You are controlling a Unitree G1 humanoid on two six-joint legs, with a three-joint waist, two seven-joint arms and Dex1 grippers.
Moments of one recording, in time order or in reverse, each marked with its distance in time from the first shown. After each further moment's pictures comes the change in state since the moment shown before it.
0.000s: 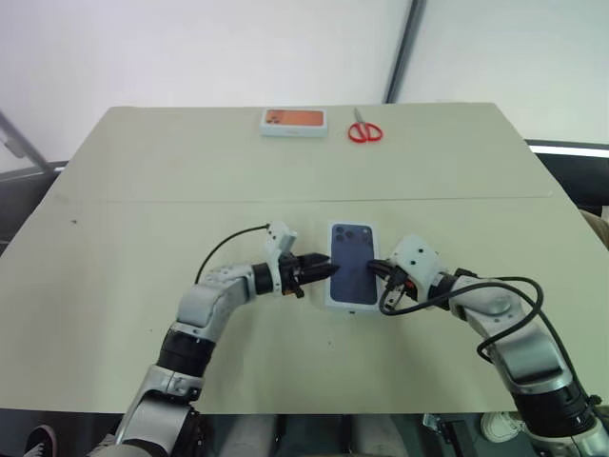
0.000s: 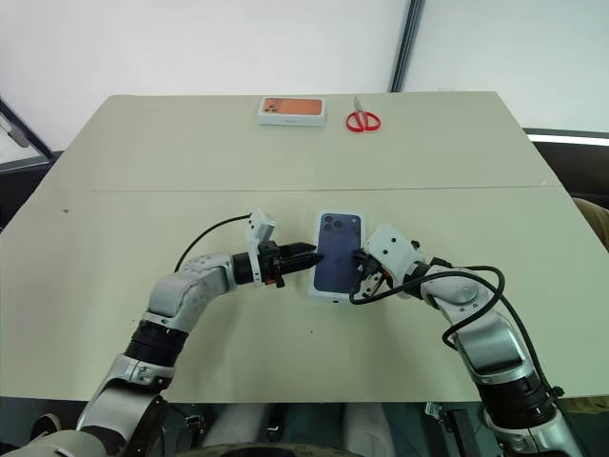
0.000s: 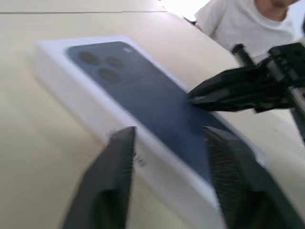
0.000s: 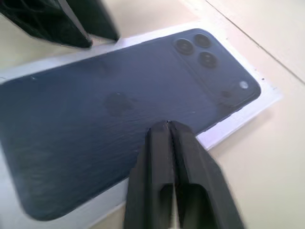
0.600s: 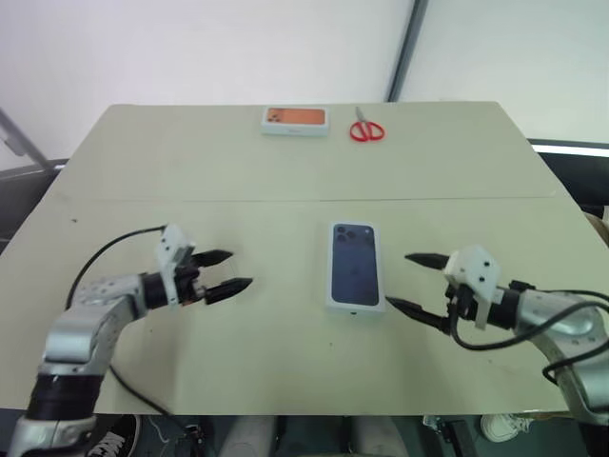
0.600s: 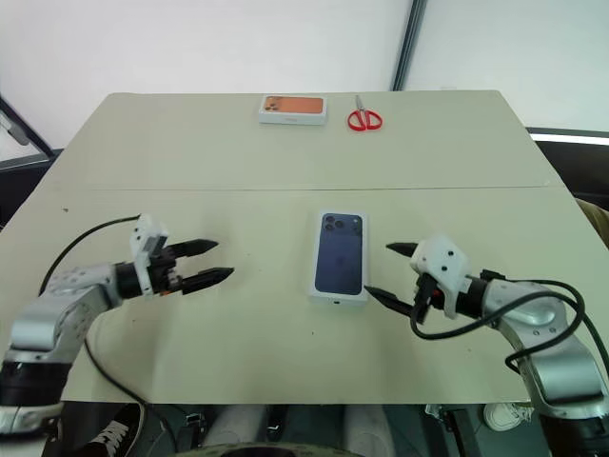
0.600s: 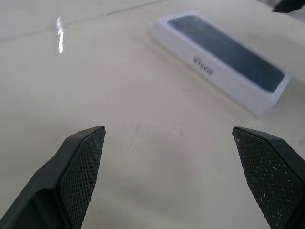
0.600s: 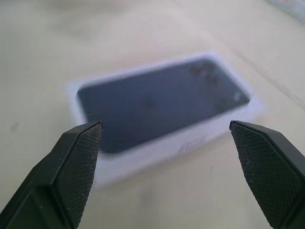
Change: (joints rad) left arm 0.320 0.336 0.255 -0.219 -0.054 -0.053 -0.121; right arm 0.262 -0.155 -0.215 -0.099 0.185 -0.189 0.217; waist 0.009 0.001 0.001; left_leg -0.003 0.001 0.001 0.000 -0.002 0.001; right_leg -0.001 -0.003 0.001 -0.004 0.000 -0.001
